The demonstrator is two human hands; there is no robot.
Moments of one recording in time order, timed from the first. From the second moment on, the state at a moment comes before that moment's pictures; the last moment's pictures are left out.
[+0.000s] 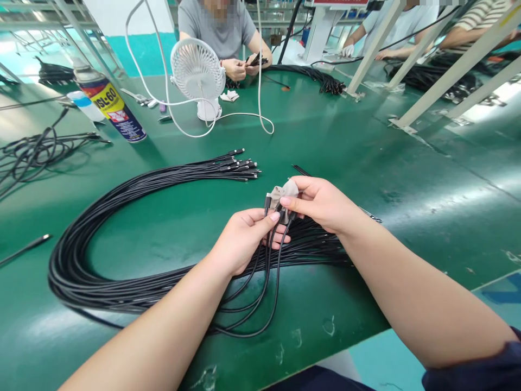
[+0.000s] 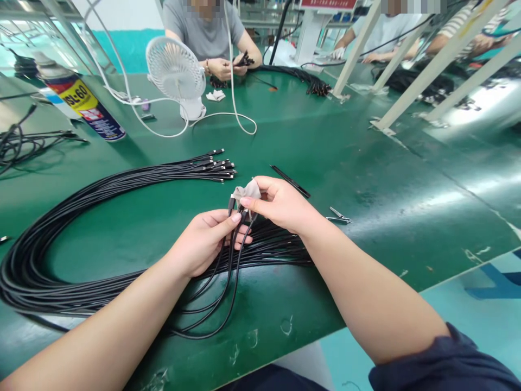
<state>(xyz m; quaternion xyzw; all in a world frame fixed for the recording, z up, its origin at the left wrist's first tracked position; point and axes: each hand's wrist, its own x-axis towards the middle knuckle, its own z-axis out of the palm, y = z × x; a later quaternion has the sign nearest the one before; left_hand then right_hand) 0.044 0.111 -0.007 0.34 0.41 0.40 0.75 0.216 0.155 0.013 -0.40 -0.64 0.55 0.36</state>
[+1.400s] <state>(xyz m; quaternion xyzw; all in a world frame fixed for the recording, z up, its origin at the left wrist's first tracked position) 0.049 0.108 -0.005 0.37 0.43 0.43 0.71 0.210 0.143 0.017 -0.42 -0.67 0.50 0.34</state>
